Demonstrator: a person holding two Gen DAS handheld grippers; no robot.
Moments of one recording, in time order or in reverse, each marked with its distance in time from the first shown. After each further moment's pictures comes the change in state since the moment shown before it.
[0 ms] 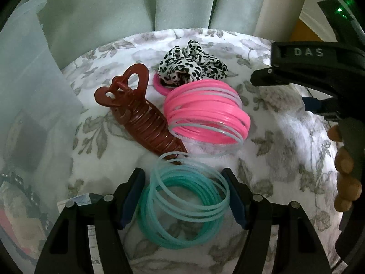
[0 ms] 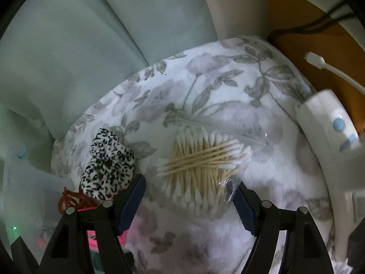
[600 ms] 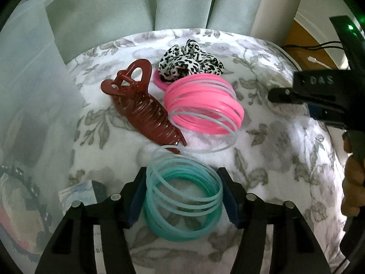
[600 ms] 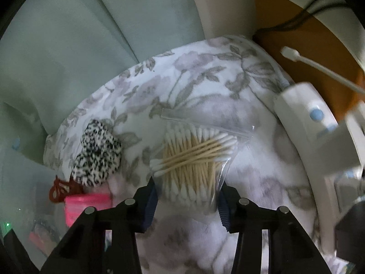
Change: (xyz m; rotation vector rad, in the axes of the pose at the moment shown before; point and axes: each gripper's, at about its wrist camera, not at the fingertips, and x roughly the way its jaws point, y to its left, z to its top) left arm -0.011 0.001 -0.013 -0.004 -0.001 -0.023; right arm -0.011 -0.017 -0.024 -0.003 0.014 -0.043
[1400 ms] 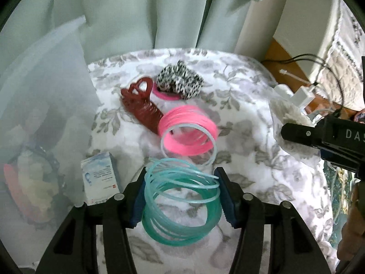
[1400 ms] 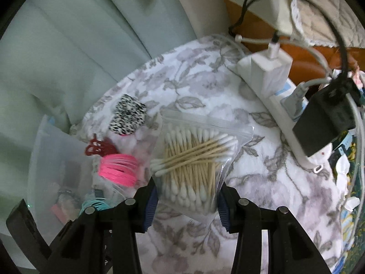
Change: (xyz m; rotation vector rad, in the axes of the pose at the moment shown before) left arm -0.078 -0.010 -0.023 -0.027 -0.088 -0.050; right arm -0.093 -0.008 -0.067 0.059 -0.017 0.075
